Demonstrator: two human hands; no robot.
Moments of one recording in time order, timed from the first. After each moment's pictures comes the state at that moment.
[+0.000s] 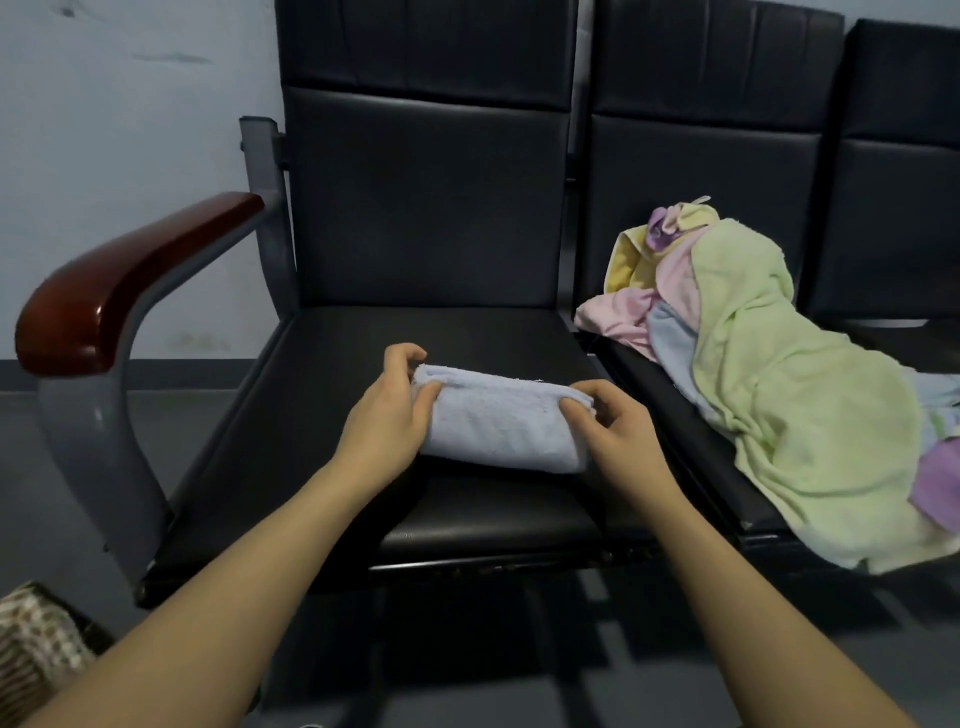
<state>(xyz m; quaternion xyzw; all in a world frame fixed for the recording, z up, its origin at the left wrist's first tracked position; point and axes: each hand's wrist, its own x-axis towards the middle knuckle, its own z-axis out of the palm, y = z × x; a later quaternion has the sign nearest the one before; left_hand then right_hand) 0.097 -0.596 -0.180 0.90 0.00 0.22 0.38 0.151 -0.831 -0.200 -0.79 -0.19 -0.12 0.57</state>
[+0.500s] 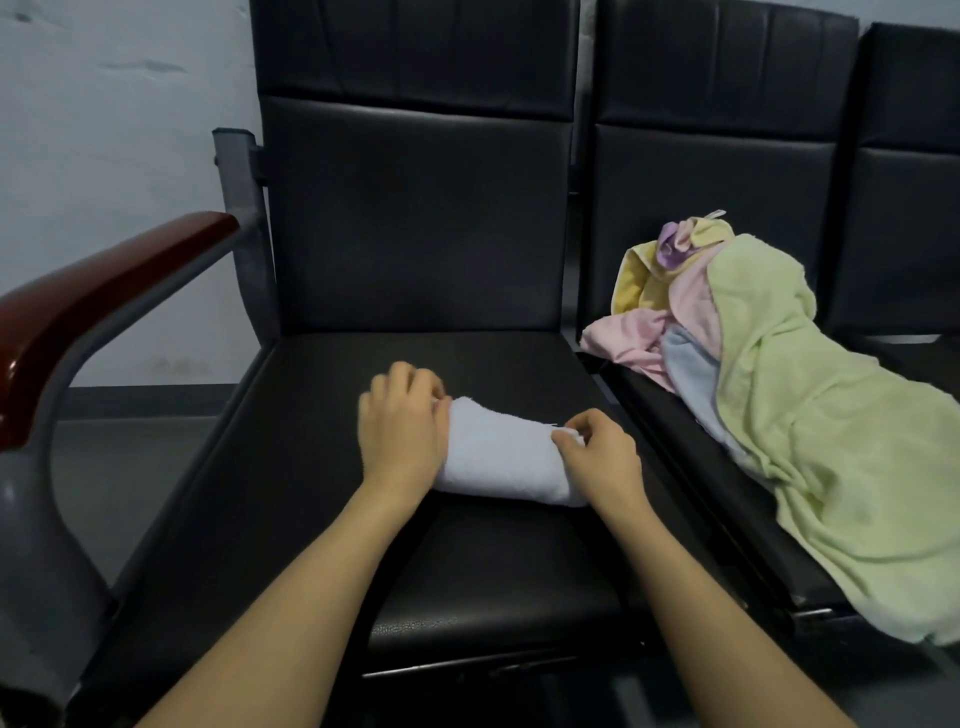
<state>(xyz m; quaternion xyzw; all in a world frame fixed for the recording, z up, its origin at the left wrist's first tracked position) 0.179 -0.601 -0.195 0.92 0.05 0.35 0.17 0.214 -0.793 -0.209 -0.91 0.02 -0.08 0.40</state>
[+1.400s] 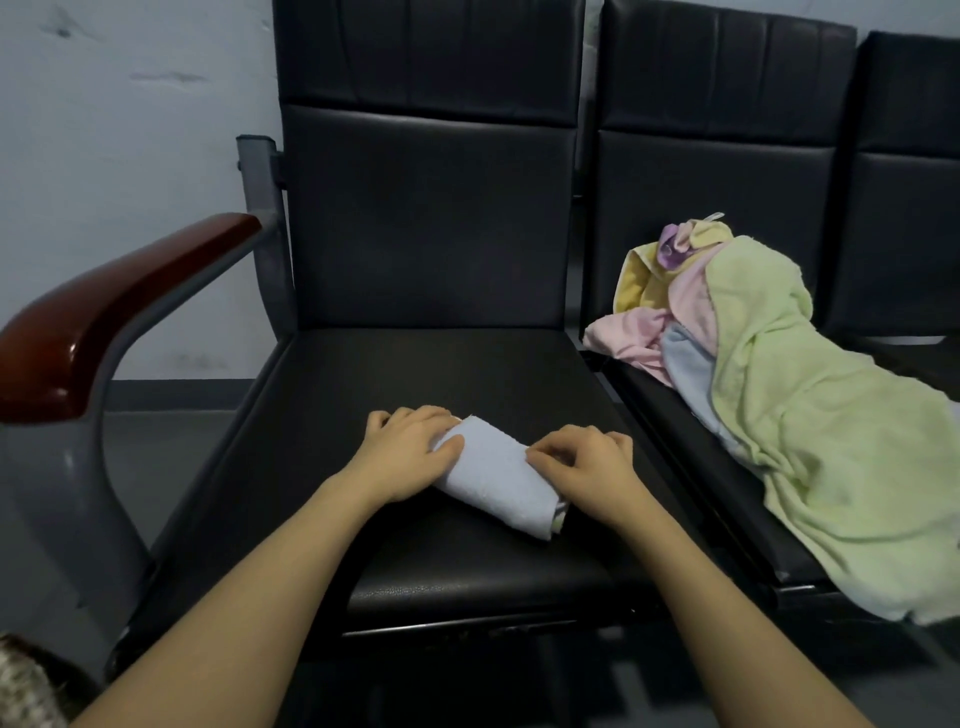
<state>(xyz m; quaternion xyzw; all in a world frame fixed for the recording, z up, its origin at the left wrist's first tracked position) 0.150 -0.578 -0.198 0.98 -0.05 0.05 0.16 0.180 -0.801 -0.204 -0.93 -0.19 -0.06 0.29</state>
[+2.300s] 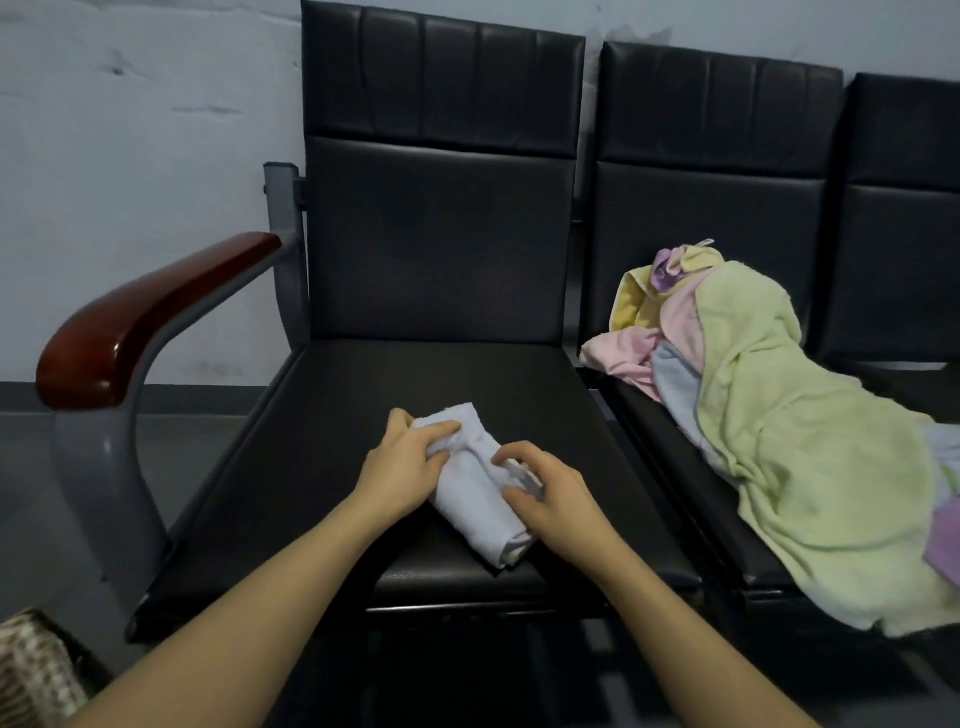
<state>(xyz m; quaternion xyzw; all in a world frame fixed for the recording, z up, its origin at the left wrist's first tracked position) 0.123 -0.600 -0.200 0.94 0.05 0.11 0.32 0.137 -0.799 -0.209 -0.88 -0.27 -0.01 0.40</state>
